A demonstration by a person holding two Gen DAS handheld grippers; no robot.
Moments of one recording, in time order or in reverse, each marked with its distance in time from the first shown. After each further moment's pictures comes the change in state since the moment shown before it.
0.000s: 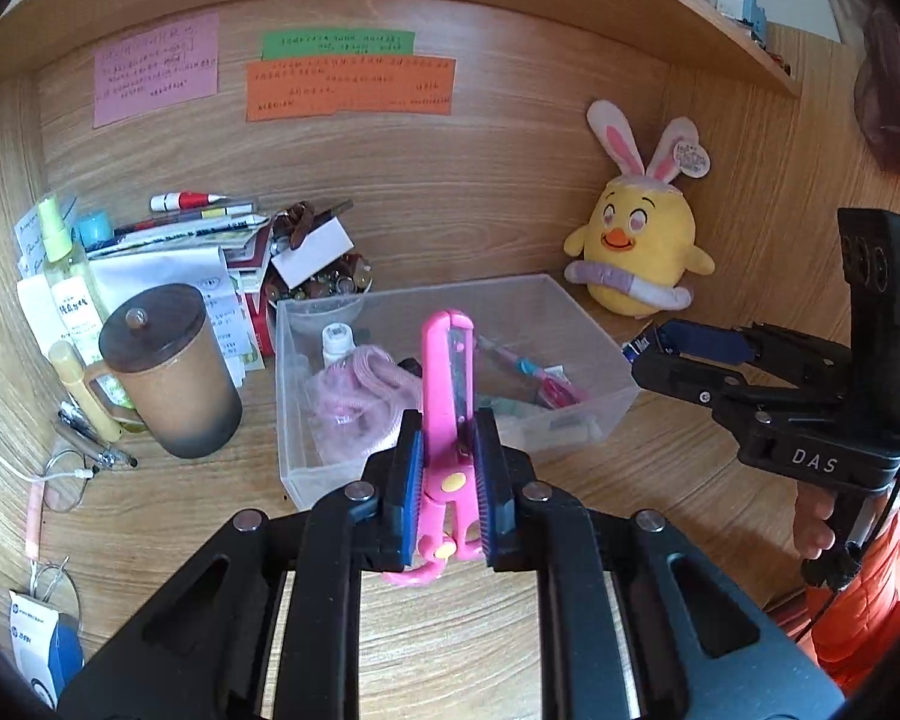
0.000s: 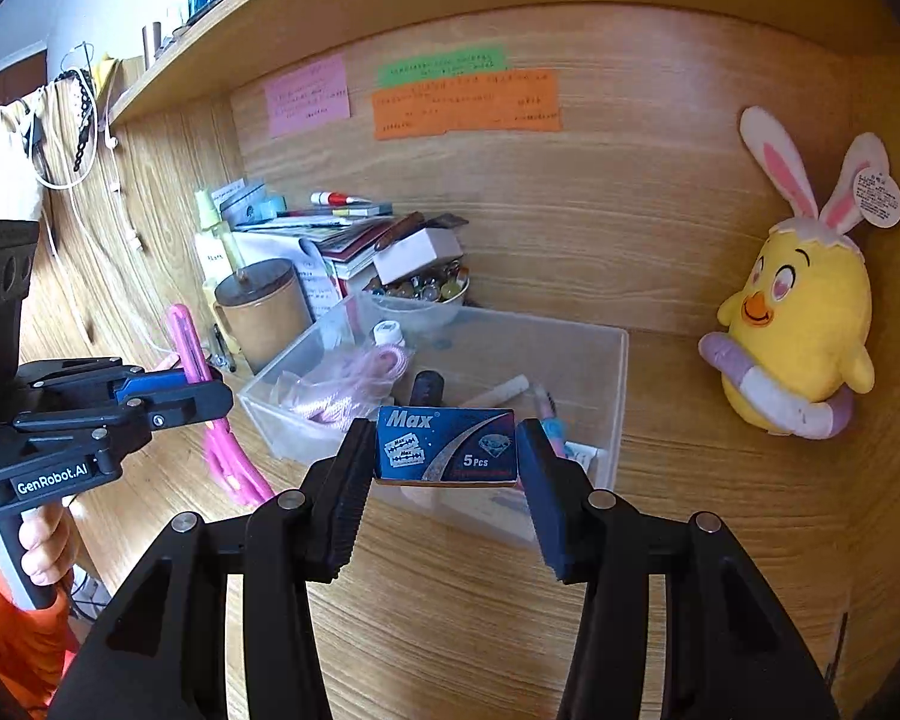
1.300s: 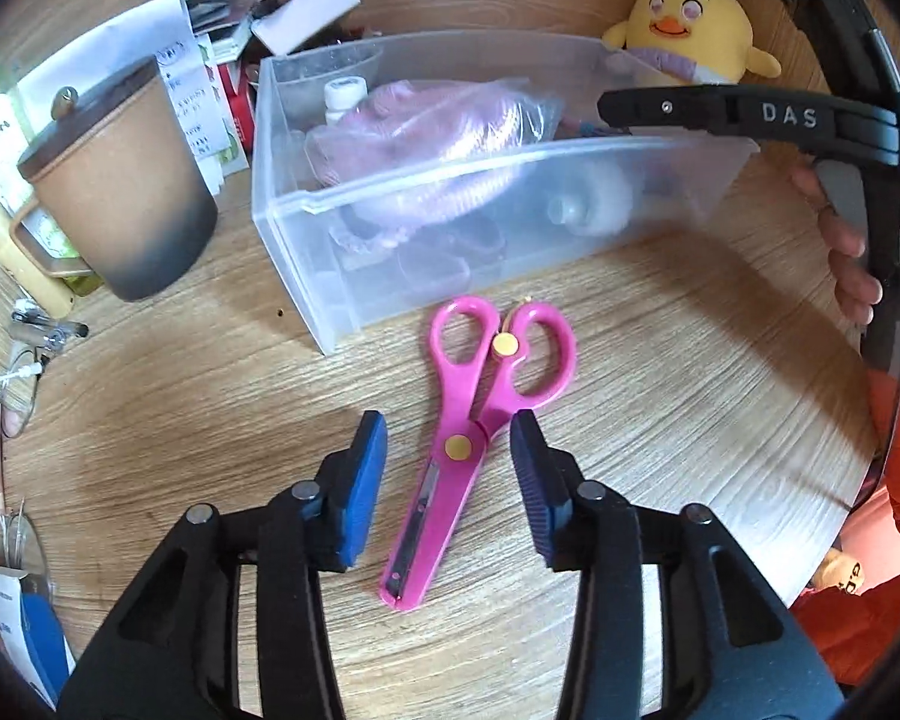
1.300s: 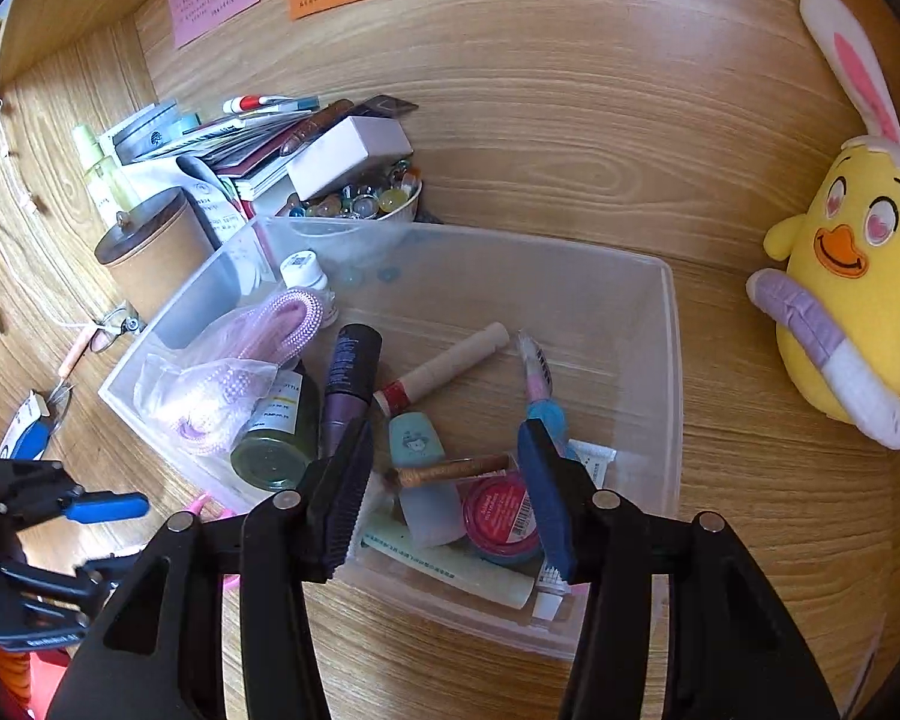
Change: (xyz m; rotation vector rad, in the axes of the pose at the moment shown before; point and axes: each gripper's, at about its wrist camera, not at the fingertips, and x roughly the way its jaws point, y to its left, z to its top) left arm 0.080 0.033 -0.084 0.077 0.394 0.006; right arm 0.114 -0.024 0.002 0.048 0.240 -0.046
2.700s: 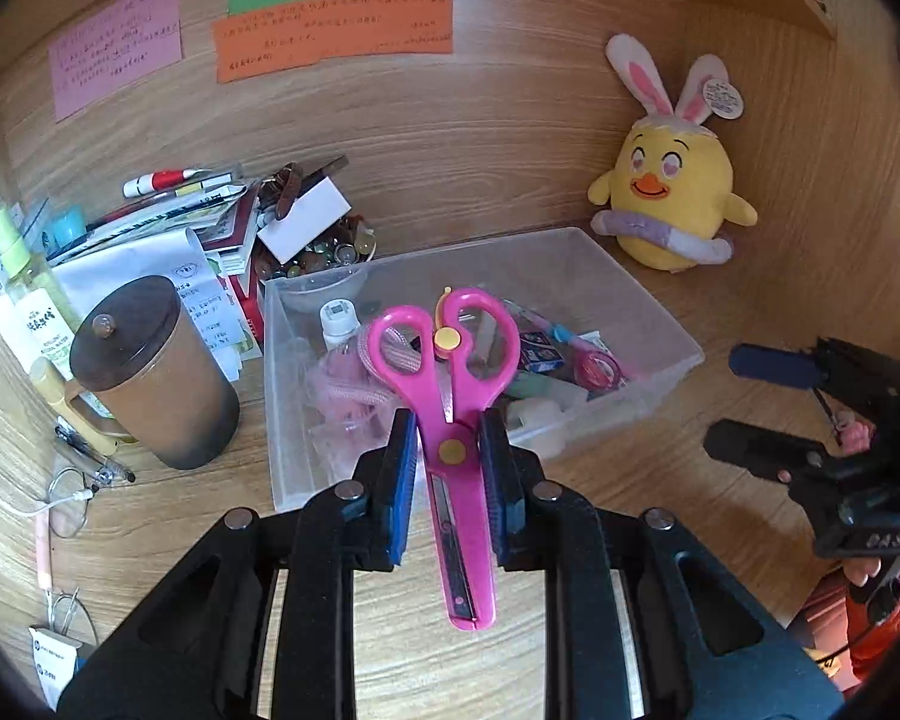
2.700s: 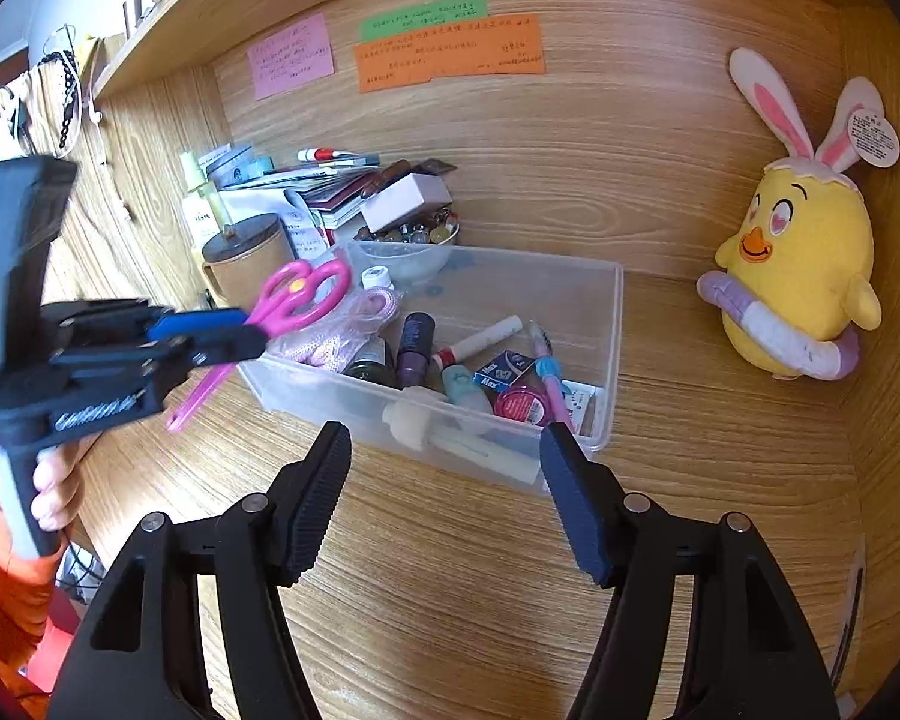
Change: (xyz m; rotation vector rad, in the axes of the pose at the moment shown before) left arm -0.062 -0.027 0.075 -0.033 -0.248 0.042; right arm -0.093 0.021 -0.059 0.001 -0.148 0.041
